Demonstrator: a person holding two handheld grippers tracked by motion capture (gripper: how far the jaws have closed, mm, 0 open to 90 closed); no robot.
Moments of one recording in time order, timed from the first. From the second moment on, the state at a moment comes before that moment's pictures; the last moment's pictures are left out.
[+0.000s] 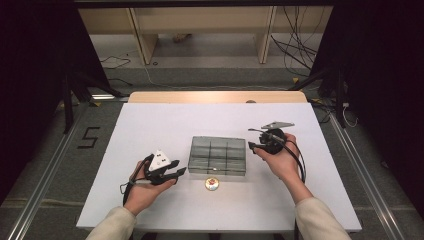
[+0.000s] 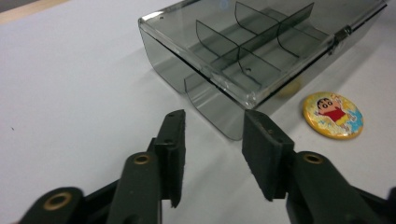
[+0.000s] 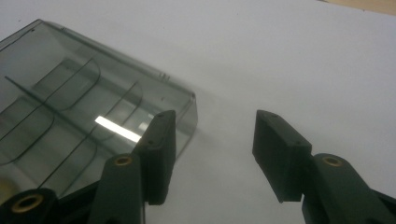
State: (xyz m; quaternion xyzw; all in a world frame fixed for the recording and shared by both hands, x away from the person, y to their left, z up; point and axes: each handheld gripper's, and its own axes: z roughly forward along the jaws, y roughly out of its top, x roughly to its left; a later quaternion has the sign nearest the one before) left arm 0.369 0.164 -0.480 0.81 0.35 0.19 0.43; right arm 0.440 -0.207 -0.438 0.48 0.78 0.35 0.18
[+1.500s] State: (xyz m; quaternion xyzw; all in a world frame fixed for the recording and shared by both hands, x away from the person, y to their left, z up) left arm 0.340 0.172 -0.483 0.82 0.34 0.19 0.43; right arm 0.333 -0.223 -0.480 0.42 0.78 0.42 0.19
